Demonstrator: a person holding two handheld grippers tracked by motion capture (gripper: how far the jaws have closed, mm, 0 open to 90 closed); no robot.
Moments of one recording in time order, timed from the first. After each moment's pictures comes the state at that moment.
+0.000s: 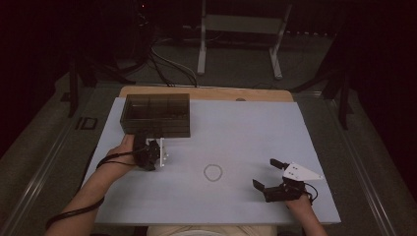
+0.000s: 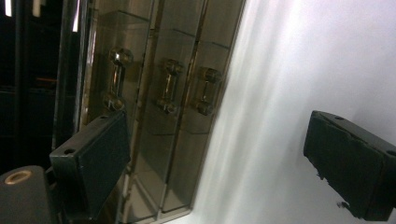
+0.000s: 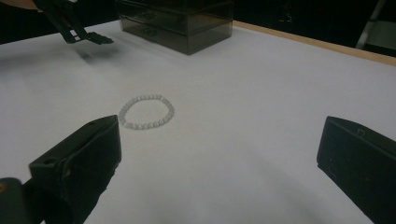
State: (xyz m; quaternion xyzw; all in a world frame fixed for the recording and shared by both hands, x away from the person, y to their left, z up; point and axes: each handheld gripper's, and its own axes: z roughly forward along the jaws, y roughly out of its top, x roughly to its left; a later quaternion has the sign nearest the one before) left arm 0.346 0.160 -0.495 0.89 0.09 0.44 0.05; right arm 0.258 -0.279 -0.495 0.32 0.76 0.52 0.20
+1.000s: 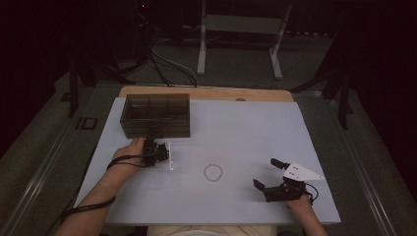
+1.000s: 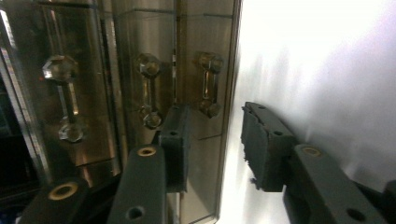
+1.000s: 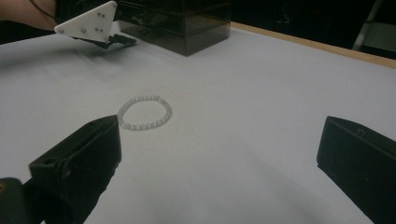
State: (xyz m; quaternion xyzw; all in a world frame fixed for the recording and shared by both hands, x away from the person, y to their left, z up) left arm 0.364 0.146 -0.538 0.86 0.05 0.50 -0.06; right arm 0.257 -0.280 -0.495 0.32 0.76 0.52 0.20
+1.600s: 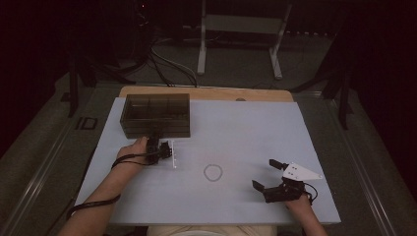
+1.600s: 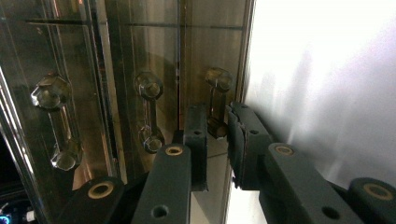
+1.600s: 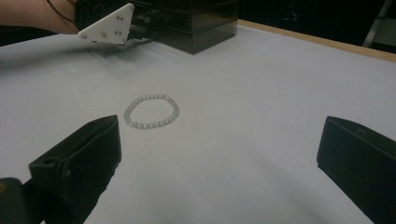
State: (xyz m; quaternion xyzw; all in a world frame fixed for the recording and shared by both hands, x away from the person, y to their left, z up) left arm 0.374 0.138 -0.546 0.85 0.05 0.52 -0.07; right arm 0.258 -0.278 -0.495 0.32 0.77 0.53 0.19
